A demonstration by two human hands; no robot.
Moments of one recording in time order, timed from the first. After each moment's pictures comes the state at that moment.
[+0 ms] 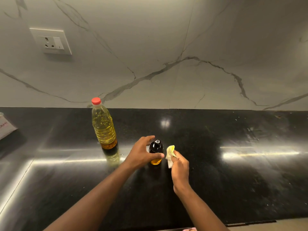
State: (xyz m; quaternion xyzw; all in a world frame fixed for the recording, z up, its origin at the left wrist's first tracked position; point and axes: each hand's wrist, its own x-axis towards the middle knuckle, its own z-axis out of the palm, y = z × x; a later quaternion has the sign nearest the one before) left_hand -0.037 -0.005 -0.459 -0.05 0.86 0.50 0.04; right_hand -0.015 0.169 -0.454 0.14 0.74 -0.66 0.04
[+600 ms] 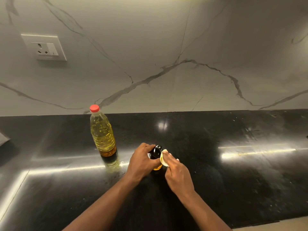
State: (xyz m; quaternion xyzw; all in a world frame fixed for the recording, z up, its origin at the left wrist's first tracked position) left_hand -0.032 0.001 -0.460 -0.03 0.91 0.42 -0.08; right_hand -0.013 0.173 -0.457 -0.16 0.93 -0.32 0.00
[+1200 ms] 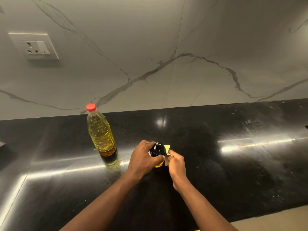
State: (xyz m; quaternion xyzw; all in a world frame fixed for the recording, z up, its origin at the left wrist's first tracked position) left_hand -0.037 -0.003 -0.464 -0.01 0.91 0.40 -0.06; right_hand -0.035 0.146 -0.470 0.15 0.76 -0.62 0.12
